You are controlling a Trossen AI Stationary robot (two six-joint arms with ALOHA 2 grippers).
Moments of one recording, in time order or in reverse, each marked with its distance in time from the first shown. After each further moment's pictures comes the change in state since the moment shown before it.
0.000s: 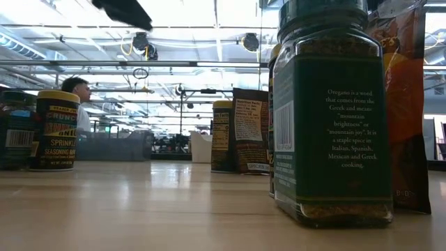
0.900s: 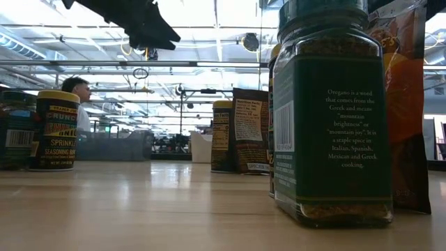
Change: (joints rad) left arm 0.366 0.000 -0.140 0.405 0.241 0.011; right arm -0.440 0.068 -0.208 0.146 0.109 0.100
